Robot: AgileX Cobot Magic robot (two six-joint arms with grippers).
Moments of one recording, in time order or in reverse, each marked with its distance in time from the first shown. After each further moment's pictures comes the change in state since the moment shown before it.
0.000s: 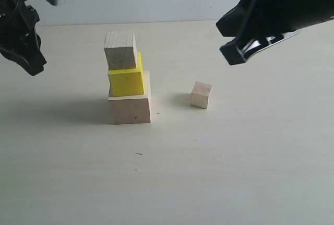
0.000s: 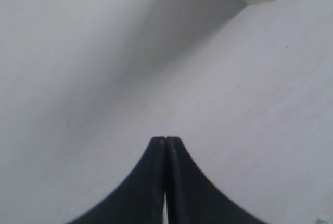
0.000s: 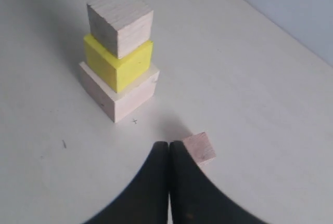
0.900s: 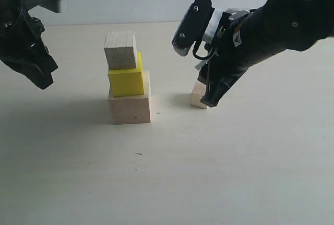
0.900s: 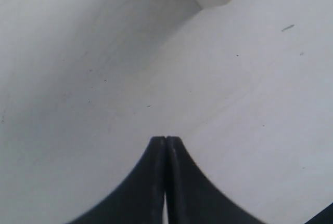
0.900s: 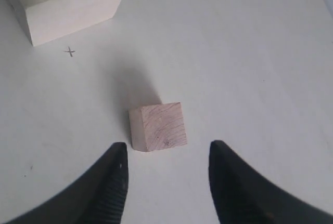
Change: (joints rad) left arm 0.002 -0.020 0.061 -0.114 0.000 -0.081; right arm 0.000 0.416 0.000 -0.360 -0.197 0.003
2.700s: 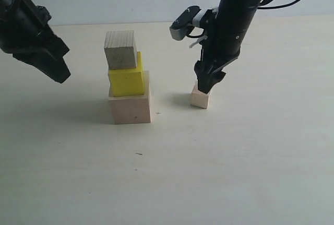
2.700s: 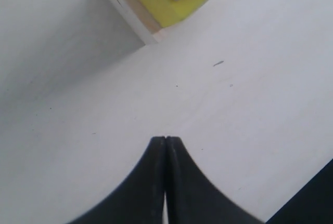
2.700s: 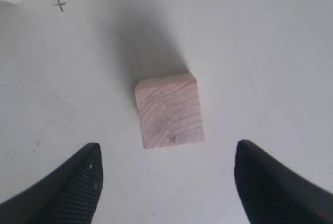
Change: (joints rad) left arm 0.000 -0.044 0.002 -0.181 0.000 -0.003; right arm -0.165 0.438 -0.596 0.323 0.651 -0.268
